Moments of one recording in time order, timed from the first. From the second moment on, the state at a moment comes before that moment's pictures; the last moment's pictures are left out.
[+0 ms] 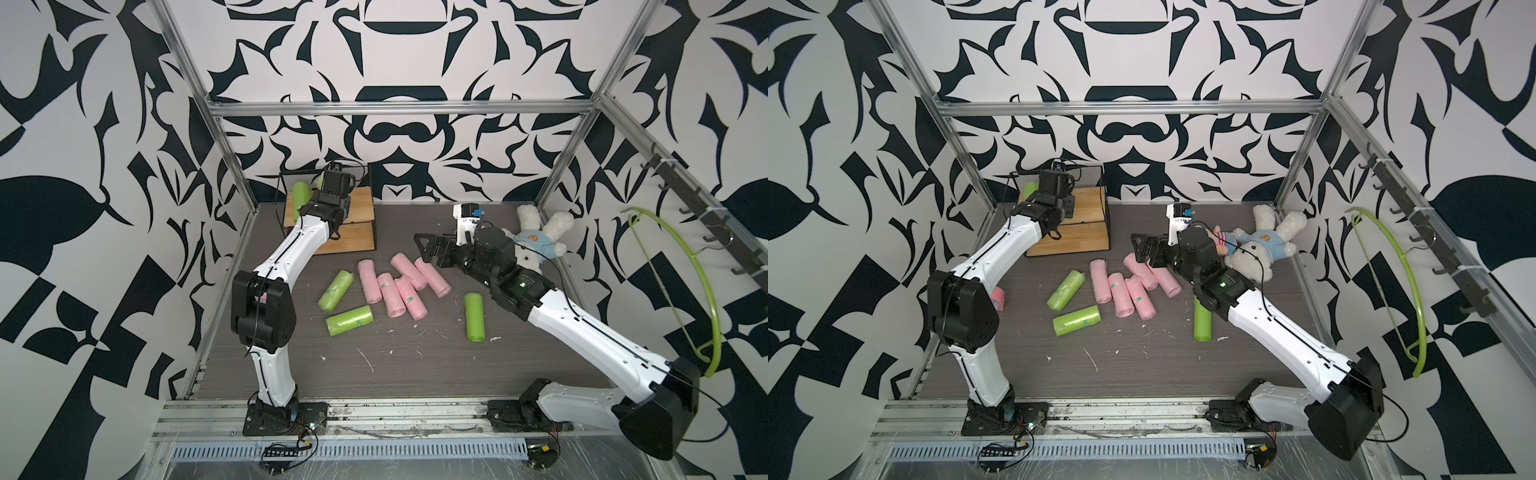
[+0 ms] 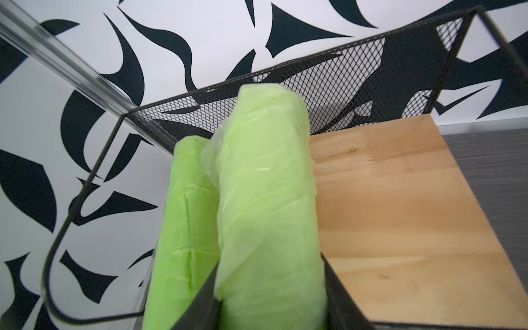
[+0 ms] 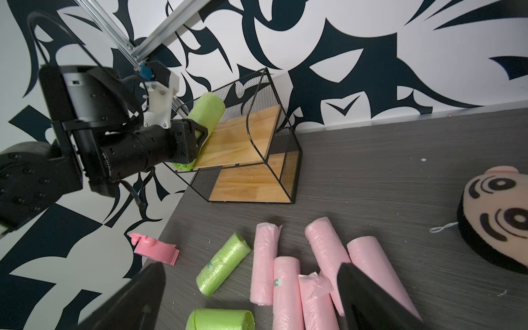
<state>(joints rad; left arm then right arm) -0.34 1.89 1.74 -0.46 -0.51 0.03 0.64 1.21 1.07 -0.15 0.00 0.56</state>
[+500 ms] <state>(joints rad) -0.31 2.01 1.80 -0.49 -0.61 0.10 0.64 1.22 1.07 -0.15 -0.02 0.57</state>
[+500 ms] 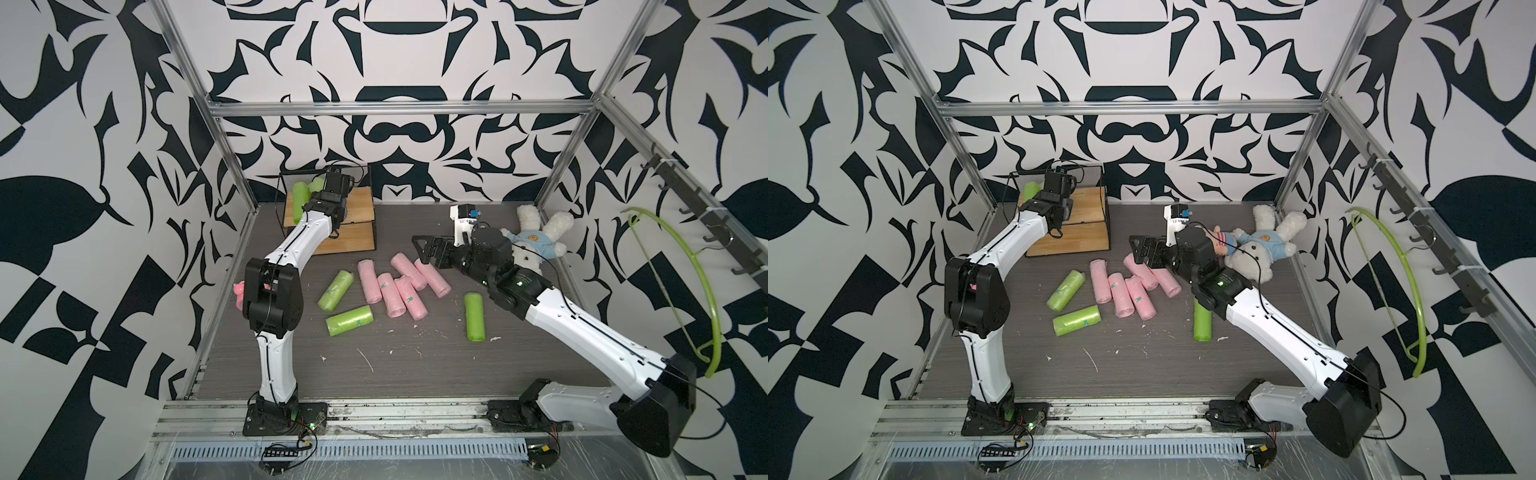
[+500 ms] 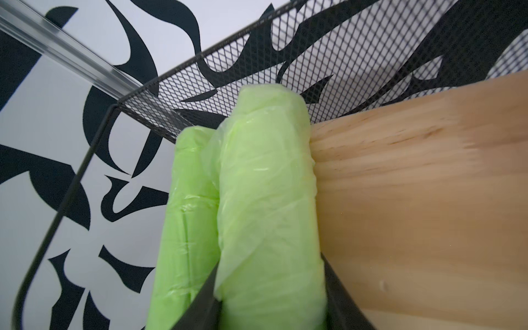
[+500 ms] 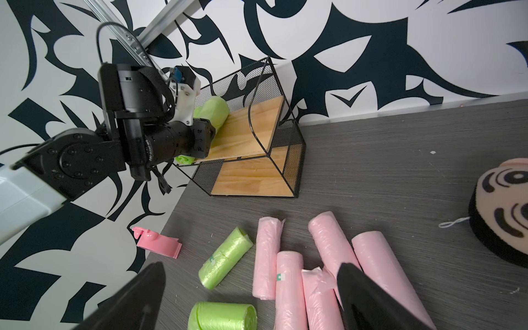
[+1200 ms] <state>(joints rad) -0.31 1.91 1.65 -0.46 -0.66 0.06 0.64 1.23 1.04 -0.10 -0.07 0.58</state>
